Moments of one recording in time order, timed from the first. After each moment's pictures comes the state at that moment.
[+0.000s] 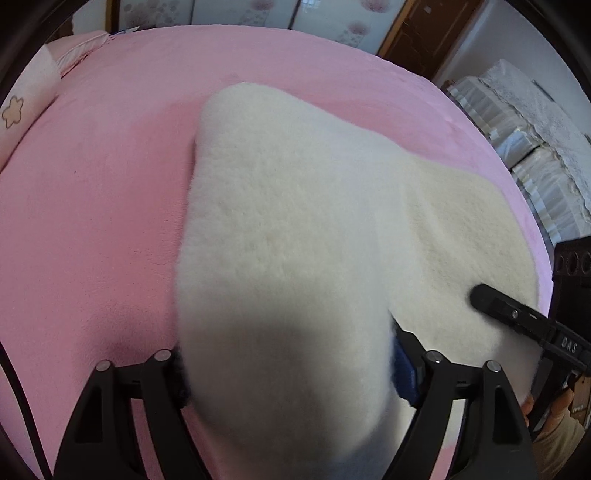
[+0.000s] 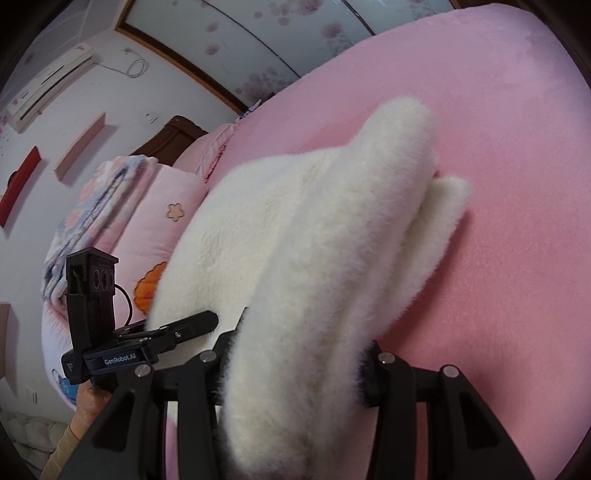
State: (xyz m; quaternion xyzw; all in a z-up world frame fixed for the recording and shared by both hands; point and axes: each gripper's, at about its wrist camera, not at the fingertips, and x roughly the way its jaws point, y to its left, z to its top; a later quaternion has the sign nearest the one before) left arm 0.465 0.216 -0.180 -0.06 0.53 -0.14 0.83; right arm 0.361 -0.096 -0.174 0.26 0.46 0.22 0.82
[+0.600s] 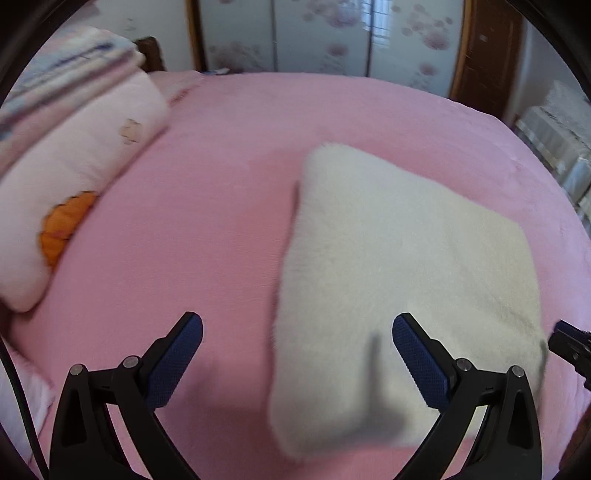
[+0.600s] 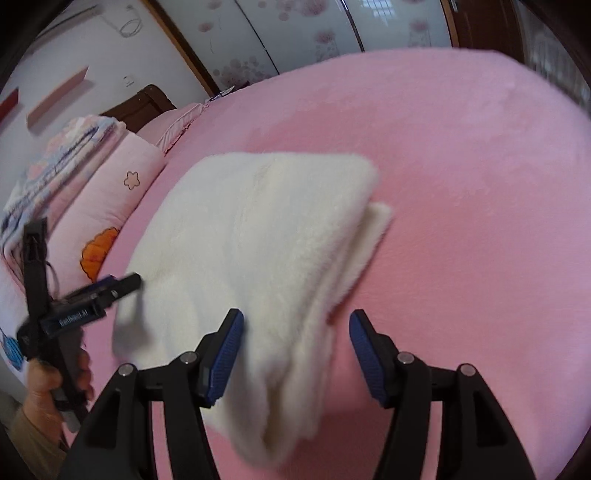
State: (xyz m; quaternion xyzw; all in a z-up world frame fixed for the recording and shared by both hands) left arm 0.369 0.215 -0.104 -0.01 0.46 0.05 0.89; right arm 0.304 -0.110 -0.115 0.11 0.49 0.13 0.85
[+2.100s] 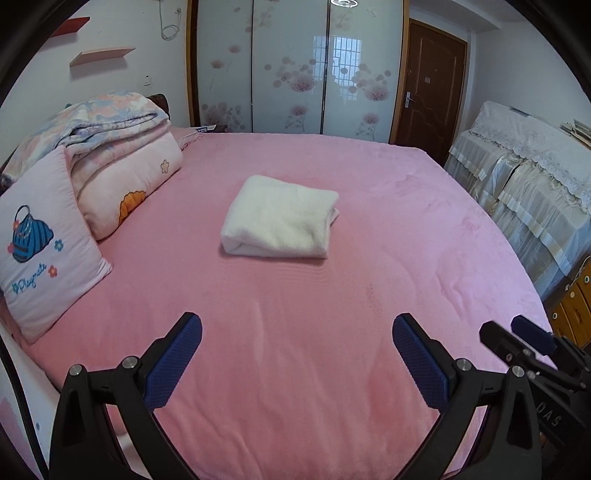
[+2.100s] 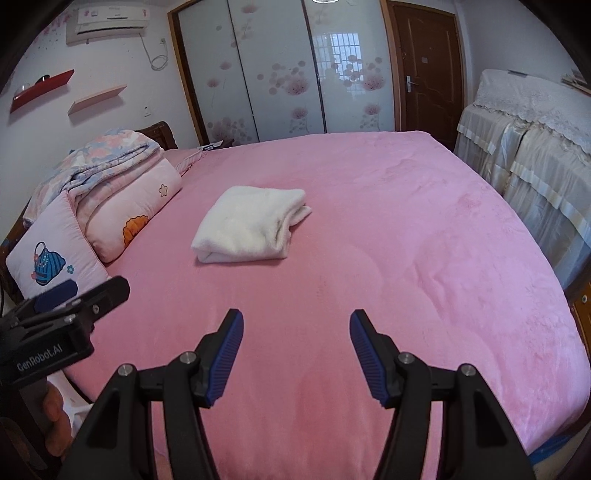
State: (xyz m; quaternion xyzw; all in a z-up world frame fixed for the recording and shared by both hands) left arm -0.105 0.056 0.059 -0.01 0.37 0.01 0.93; right arm -0.111 -0.149 0.067 0.07 0.38 0.04 0.92
